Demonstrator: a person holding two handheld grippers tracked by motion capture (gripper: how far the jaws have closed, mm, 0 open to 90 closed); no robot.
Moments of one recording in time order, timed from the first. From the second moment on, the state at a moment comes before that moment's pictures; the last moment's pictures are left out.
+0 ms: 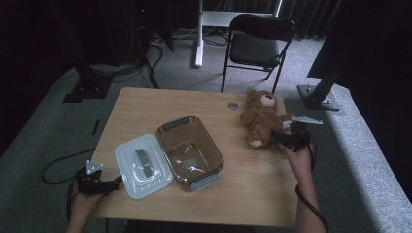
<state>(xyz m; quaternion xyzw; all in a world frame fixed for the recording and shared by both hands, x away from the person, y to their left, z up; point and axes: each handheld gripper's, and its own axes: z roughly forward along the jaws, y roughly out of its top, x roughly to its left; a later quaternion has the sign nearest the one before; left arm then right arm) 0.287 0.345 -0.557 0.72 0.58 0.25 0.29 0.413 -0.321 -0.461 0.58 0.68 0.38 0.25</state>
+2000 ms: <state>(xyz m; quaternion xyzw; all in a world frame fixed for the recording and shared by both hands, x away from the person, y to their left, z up) 0.292 0.342 -0.557 0.72 0.58 0.25 0.29 0.485 -0.288 -0.491 0.61 0.68 0.35 0.20</state>
